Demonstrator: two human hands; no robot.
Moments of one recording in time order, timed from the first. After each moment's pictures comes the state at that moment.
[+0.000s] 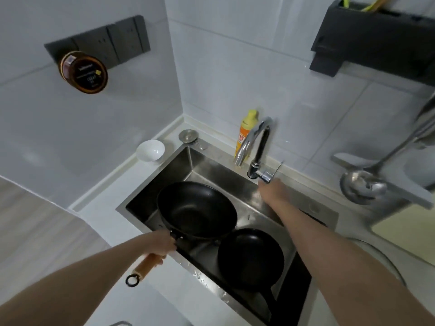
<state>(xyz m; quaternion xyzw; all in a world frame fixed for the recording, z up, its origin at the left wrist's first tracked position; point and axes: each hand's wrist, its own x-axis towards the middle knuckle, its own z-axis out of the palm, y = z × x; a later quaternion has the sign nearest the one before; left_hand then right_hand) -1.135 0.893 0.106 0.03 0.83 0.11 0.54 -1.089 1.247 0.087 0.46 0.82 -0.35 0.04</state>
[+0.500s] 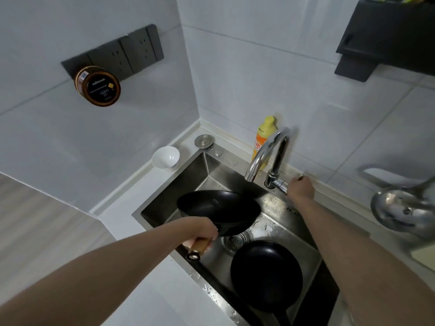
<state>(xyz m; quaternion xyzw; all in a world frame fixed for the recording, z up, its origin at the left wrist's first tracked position) -1.153 0.995 0.131 -0.07 0.79 0.21 0.58 -1.132 1.301 0.073 0.53 0.74 -0.40 -0.03</state>
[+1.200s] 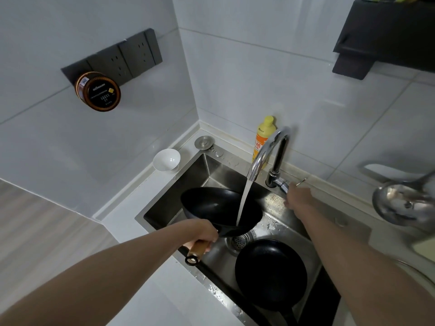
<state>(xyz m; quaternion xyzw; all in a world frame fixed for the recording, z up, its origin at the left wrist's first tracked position) -1.158 0.984 0.127 -0.07 0.79 0.20 0.57 -1.118 1.296 0.048 0.55 0.67 -0.50 0.02</state>
